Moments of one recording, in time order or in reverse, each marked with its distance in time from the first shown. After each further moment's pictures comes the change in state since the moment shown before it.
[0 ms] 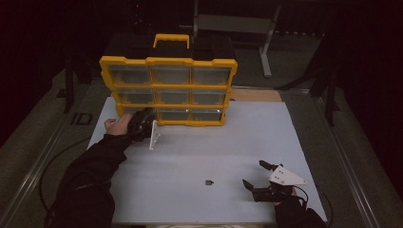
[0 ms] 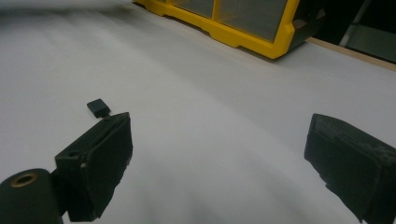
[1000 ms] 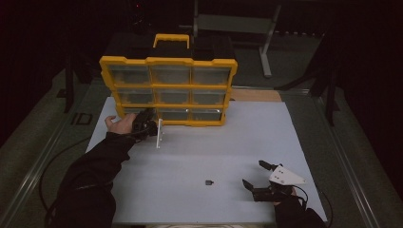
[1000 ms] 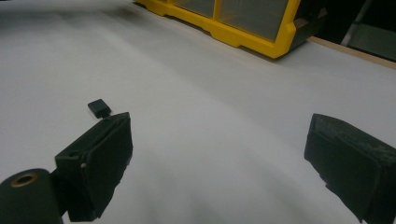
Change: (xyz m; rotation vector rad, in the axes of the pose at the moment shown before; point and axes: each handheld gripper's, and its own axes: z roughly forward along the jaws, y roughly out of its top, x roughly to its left) left arm 0.005 0.016 0.003 0.115 0.004 0.094; right arm 0.000 0.000 0.001 -0.002 0.006 0.006
